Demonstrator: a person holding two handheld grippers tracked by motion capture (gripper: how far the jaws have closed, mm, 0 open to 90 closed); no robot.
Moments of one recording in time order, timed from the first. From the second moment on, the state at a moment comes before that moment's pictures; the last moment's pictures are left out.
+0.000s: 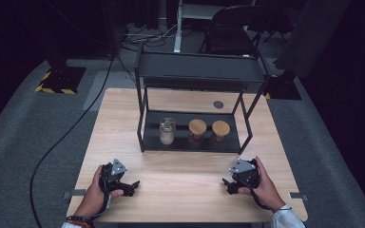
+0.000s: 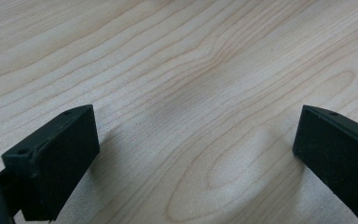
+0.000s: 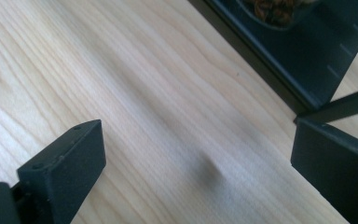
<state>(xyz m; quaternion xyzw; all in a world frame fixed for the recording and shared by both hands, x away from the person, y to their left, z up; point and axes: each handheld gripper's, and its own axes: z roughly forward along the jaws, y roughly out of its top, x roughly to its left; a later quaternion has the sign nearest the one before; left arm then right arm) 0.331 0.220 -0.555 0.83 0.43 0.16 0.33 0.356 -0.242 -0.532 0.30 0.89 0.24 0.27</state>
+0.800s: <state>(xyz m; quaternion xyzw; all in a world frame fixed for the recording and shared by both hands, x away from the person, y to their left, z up) 0.331 0.219 -0.555 0.83 0.43 0.16 0.33 0.345 -0.283 -0.545 0.36 0.85 0.30 0.23</state>
